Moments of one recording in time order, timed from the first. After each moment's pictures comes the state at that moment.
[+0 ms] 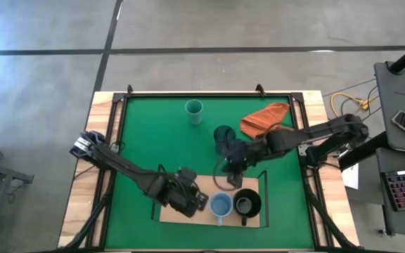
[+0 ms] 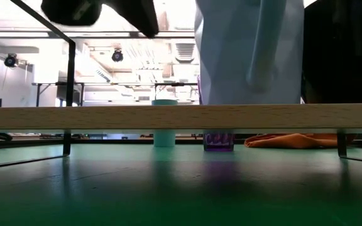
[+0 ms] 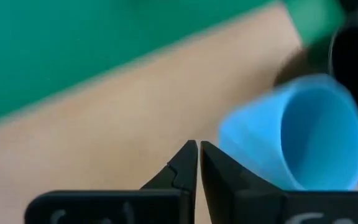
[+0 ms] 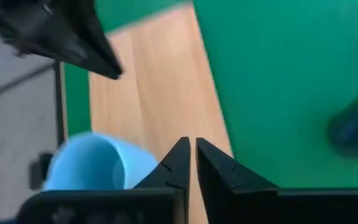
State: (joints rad) left arm -0.49 1.79 1.58 -0.88 -0.43 -1.48; right arm 0.20 1.52 1.31 -0.66 -0.01 0.54
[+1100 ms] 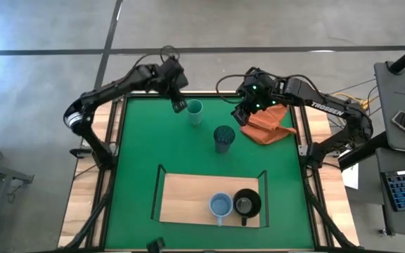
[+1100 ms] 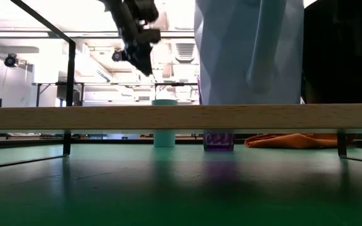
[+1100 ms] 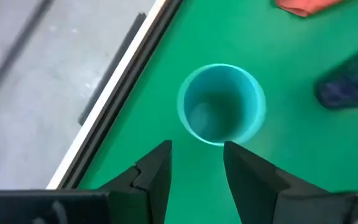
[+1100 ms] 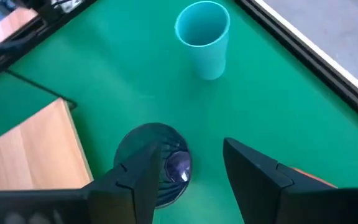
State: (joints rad) left arm 0.59 1.63 1.62 -0.98 0.00 0.12; right arm -0.37 1.44 1.51 -0.94 -0.10 0.30
